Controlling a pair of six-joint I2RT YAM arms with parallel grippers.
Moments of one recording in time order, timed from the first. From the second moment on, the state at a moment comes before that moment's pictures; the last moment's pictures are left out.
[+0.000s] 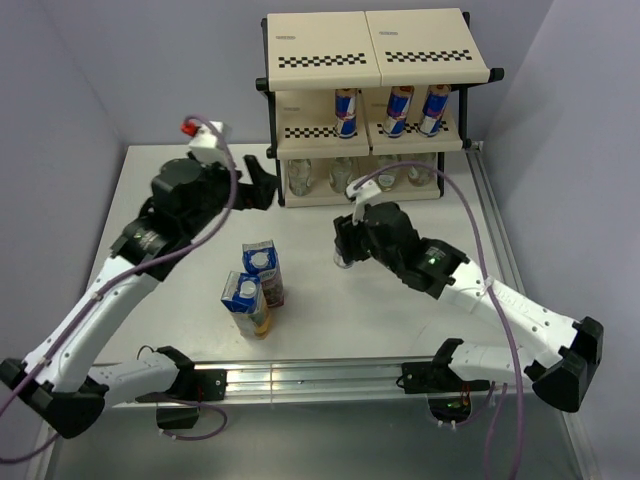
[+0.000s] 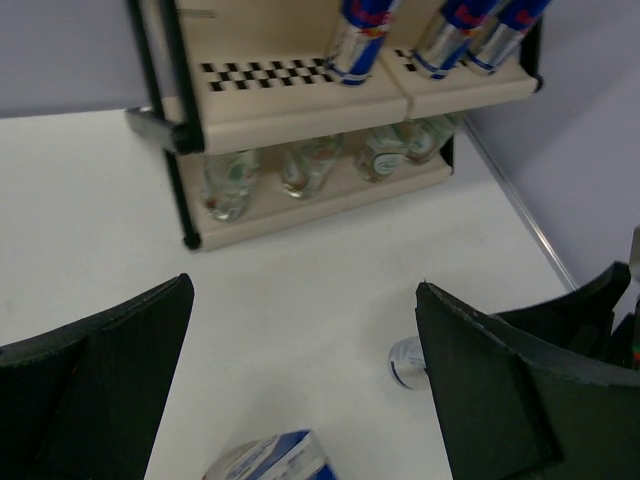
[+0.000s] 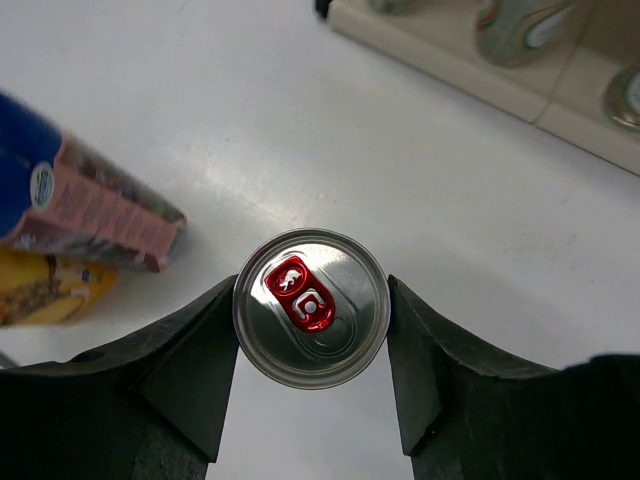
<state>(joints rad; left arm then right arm) -0.53 1.07 1.30 -0.40 -0.05 -0.34 0.85 1.09 0.98 -0.41 0.25 0.16</state>
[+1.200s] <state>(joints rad) -1.04 1.42 1.00 0.49 0.03 -0.01 0.64 1.30 1.79 -1.11 0.26 0.28</state>
